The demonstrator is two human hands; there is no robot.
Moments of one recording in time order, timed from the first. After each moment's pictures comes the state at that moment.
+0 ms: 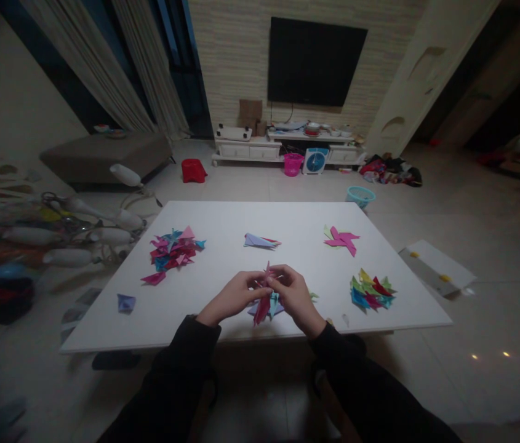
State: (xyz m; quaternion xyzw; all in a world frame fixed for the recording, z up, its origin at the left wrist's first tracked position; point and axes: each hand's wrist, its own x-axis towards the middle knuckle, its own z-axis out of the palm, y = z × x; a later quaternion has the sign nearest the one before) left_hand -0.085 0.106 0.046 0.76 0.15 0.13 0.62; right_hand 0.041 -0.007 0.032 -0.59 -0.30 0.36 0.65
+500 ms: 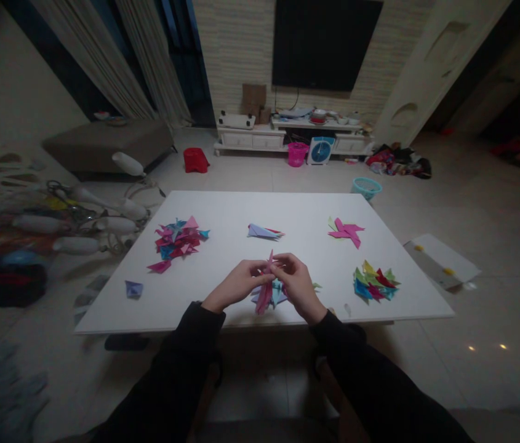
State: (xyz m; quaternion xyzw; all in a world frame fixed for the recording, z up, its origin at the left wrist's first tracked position) left_hand -0.086 0.108 0.043 0.72 0.14 0.13 0.66; right_hand 0.038 -0.003 0.030 -0.58 -0.28 0.36 0.68
